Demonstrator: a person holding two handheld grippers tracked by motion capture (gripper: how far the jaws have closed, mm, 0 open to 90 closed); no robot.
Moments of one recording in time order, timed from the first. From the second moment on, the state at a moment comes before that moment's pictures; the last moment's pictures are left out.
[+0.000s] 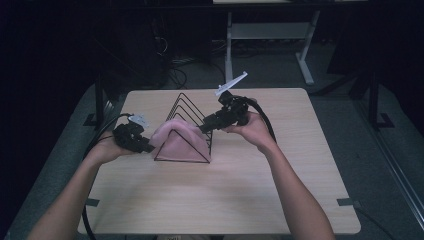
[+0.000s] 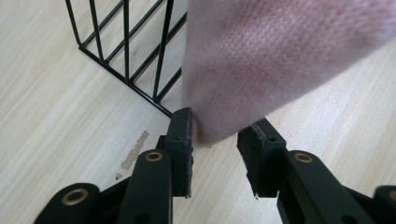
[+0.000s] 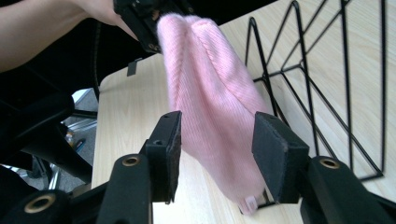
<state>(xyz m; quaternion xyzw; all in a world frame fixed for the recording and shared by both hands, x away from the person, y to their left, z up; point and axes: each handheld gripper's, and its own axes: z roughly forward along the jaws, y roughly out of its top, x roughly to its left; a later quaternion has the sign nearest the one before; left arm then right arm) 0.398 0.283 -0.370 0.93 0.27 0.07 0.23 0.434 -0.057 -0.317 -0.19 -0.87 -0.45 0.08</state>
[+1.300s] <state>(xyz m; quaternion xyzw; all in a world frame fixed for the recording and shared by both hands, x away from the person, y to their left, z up) 0.387 0.294 -0.358 0.92 0.28 0.08 0.28 0.421 -0.152 -0.310 -0.28 -0.85 -0.44 0.03</state>
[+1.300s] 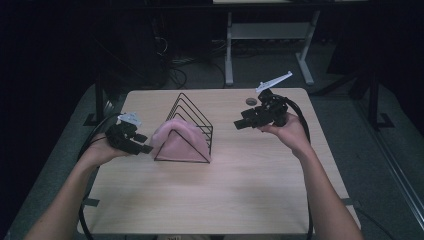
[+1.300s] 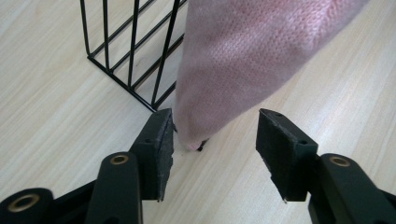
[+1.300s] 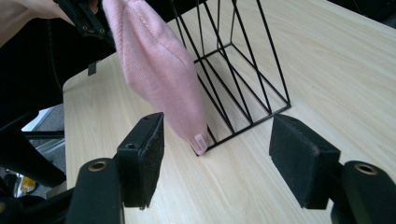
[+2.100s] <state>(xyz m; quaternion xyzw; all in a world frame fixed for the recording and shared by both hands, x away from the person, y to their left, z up) 0.379 0.302 -0.360 0.90 0.31 0.08 0.30 0.410 -0.190 -0.323 -0.33 -0.84 -0.43 0.01</state>
